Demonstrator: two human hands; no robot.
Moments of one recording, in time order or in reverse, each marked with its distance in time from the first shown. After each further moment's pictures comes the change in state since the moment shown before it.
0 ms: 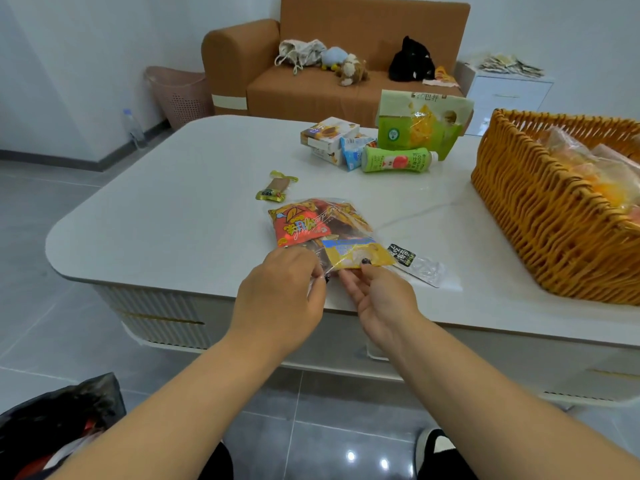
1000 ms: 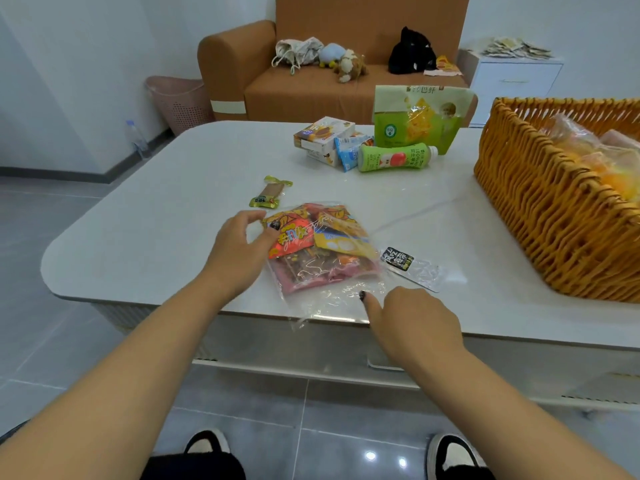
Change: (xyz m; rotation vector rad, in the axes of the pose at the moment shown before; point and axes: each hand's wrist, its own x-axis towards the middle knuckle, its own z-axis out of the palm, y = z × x) left_hand 0.068 -0.059 0.012 -0.437 -0.157 -0.575; right_hand -0.027 -0.034 -0.035 -2.083 0.049 -0.494
